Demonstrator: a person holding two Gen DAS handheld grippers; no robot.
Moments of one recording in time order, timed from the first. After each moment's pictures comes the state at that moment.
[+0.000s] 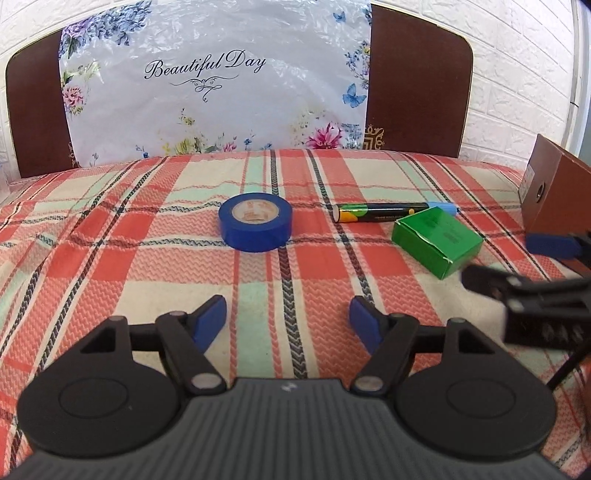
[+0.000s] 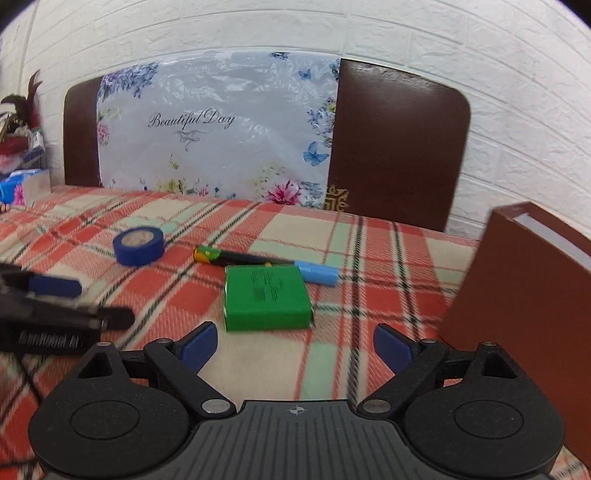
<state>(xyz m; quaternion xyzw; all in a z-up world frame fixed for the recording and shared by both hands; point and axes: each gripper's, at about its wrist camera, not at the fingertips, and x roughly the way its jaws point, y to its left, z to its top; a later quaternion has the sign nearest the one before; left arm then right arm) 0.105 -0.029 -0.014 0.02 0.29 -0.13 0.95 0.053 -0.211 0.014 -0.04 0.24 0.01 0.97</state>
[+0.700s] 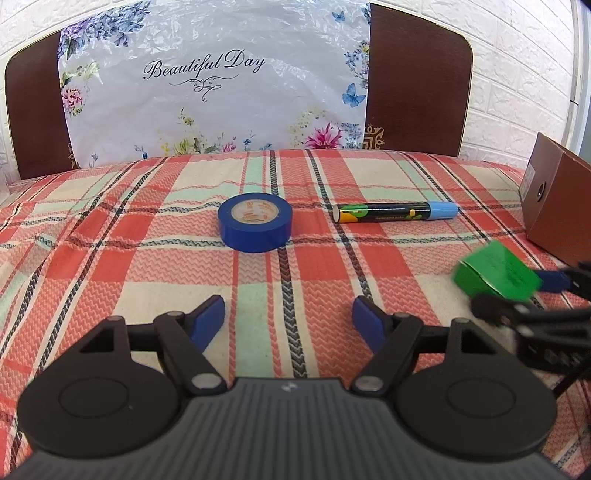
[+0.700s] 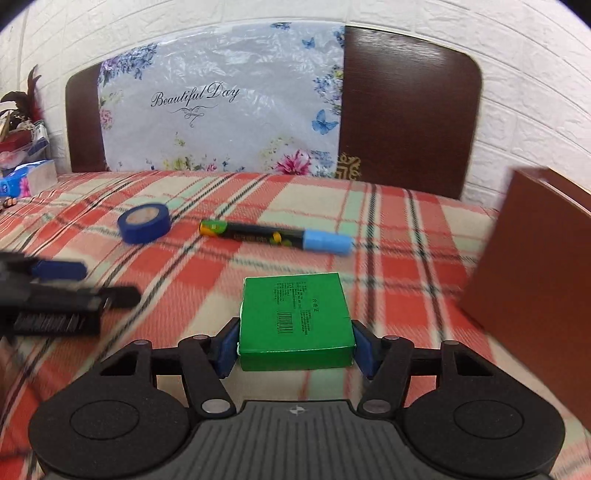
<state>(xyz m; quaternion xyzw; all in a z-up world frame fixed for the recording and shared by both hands) 0.105 -0.031 -0.014 0.02 0.29 -0.13 0.95 0.040 -0.219 0.003 -0.03 0.29 0.03 0.96</state>
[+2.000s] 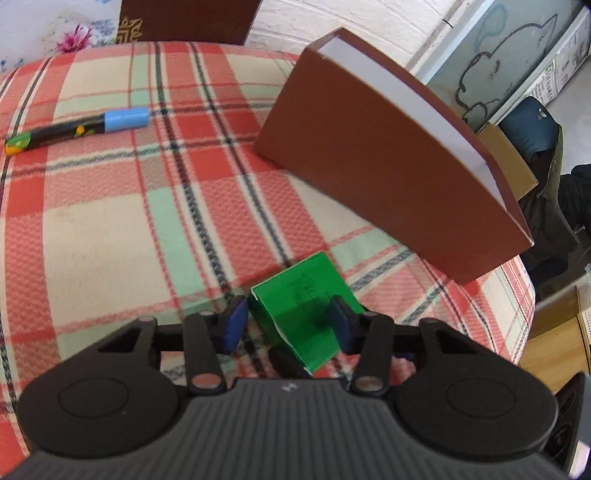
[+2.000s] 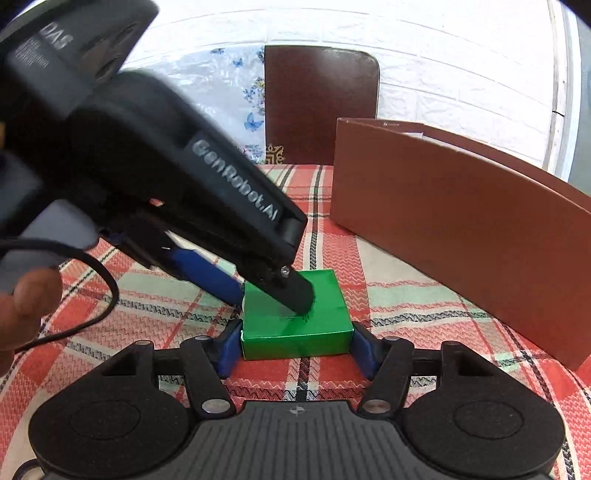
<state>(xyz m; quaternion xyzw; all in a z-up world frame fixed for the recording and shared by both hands) 0.073 -0.188 0.016 -0.02 0.48 -0.37 0.80 -0.070 -0.265 -0.005 0.00 0.27 -0.04 0.96</state>
